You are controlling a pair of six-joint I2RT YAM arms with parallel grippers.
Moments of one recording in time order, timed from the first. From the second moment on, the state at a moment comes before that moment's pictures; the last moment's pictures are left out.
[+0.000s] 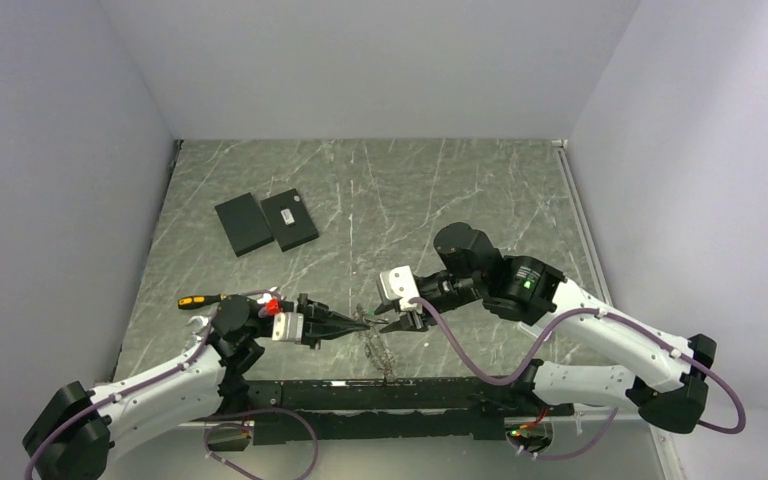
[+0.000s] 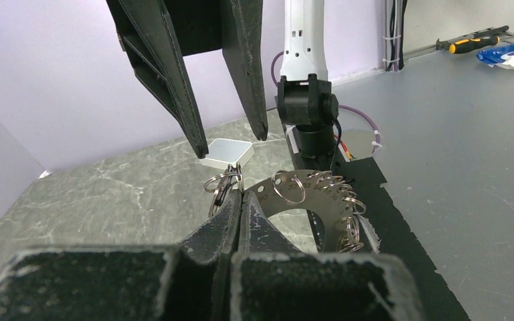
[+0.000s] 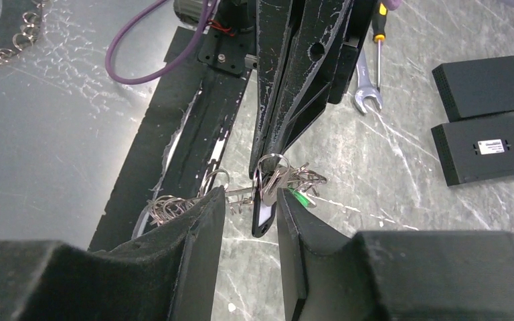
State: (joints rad) left arm -0.81 0.75 0.20 0.92 0.86 0.02; right arm 1.03 1.05 1.12 -0.63 -0.66 -0.56
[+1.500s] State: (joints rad) left arm -0.81 0.74 0.18 0.92 0.85 0.02; right arm 1.07 1.10 1.12 -0.59 -0.61 -0.57
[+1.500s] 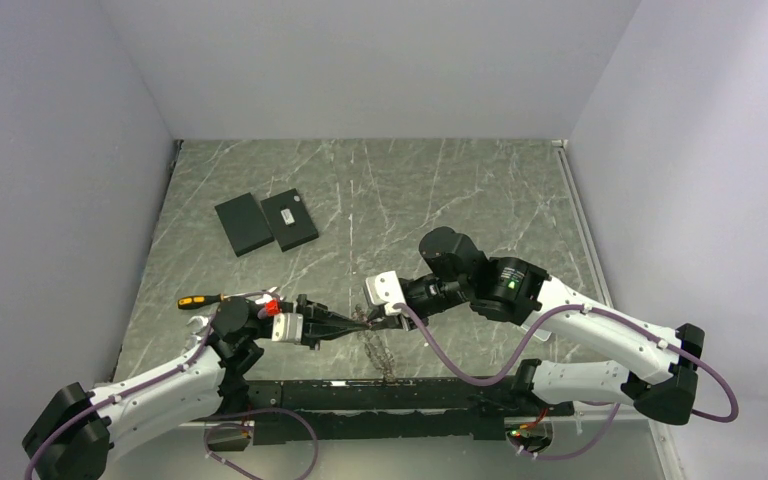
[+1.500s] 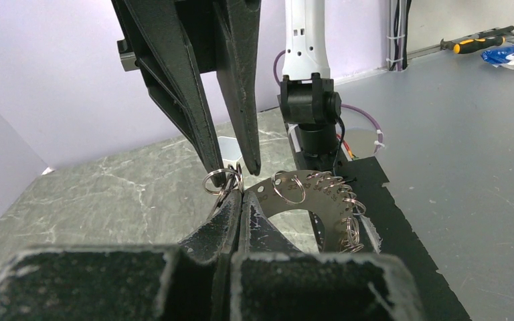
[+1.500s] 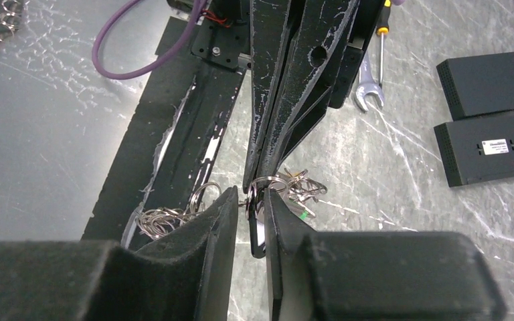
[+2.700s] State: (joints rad) left arm -0.81 0.67 0.19 0.80 0.83 0.07; right arm 1.08 1.08 1.08 -0.60 -0.58 -0.63
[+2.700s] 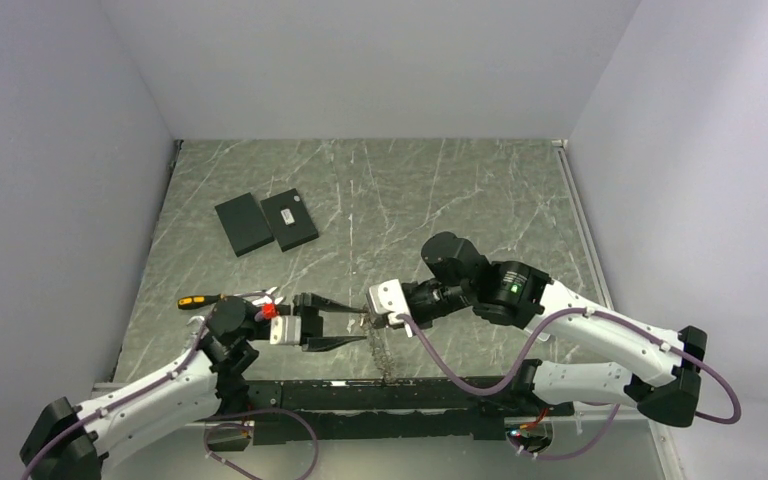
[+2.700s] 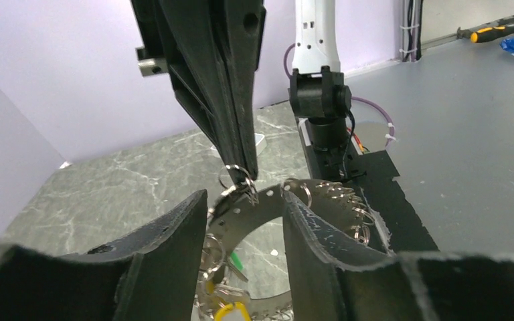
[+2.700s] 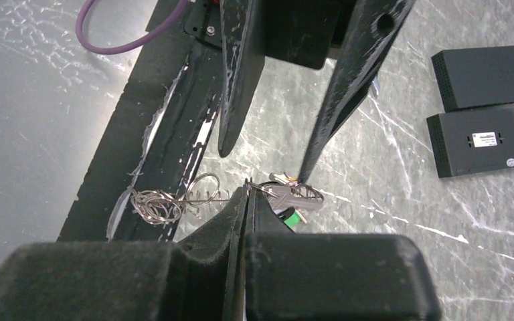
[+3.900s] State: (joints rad) left arm -0.81 1.09 0.94 -0.34 1.06 0.77; right arm 1.08 0.89 0.99 -0.69 -0.55 -0.77
